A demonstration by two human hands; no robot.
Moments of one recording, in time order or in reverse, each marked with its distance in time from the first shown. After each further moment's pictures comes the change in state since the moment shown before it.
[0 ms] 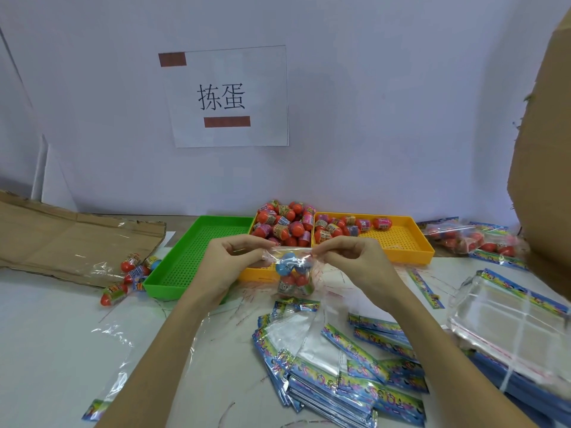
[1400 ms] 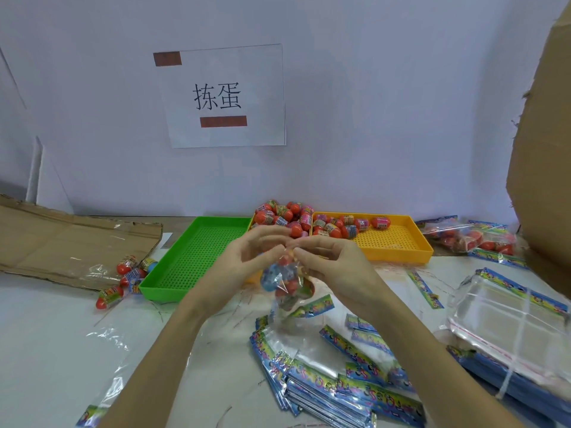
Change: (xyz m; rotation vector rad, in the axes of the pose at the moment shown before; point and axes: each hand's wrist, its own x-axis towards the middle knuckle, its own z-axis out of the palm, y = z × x) left_hand -0.010 0.021 0.014 0.027 -0.314 0.063; right_hand -0.005 -0.015 0.031 0.211 -0.100 0.071
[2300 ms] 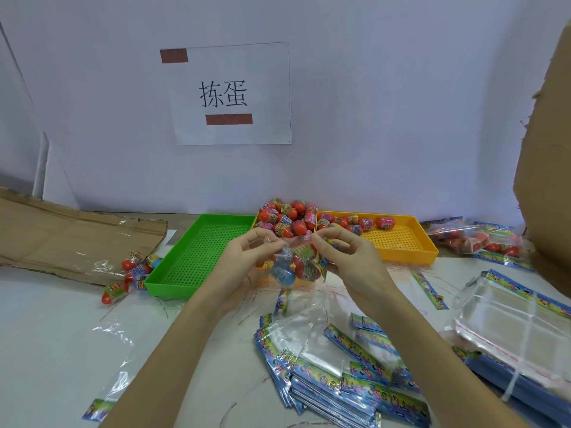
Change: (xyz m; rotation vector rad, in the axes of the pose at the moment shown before) left_hand 0.005 -0.002 0.008 -0.347 0.208 -0.188; right_hand 0.005 0.002 -0.003 0.071 0.244 0.082
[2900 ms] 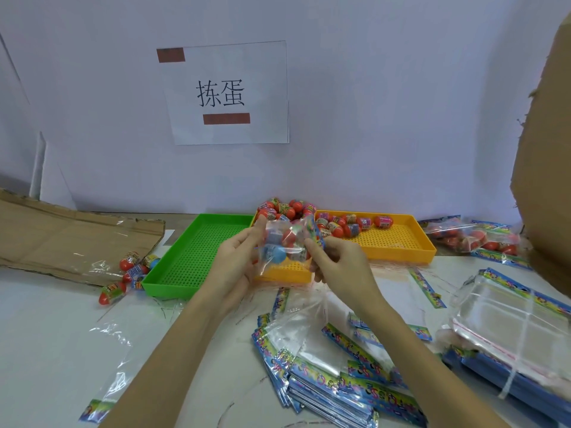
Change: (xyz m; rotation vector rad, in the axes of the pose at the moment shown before) left_hand 0.003 -0.003 0.008 -0.122 0.164 -0.003; right_hand 0.001 0.018 0.004 -0.480 0.036 -0.246
